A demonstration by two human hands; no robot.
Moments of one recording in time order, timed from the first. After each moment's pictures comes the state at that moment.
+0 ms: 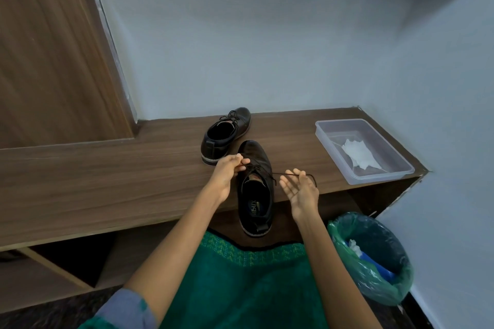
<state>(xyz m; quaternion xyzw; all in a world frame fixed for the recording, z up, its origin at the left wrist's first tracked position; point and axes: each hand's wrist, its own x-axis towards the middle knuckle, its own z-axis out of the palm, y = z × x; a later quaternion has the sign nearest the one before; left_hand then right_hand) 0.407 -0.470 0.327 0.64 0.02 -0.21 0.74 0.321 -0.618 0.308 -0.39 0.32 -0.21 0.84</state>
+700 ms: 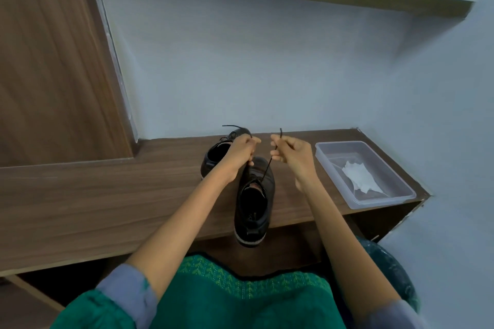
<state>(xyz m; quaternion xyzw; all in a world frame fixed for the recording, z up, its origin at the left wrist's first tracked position) 0.453 -0.498 0.403 0.72 -0.13 -0.18 0.66 0.386 -0.621 0.410 -0.71 0.14 -0.19 0.66</state>
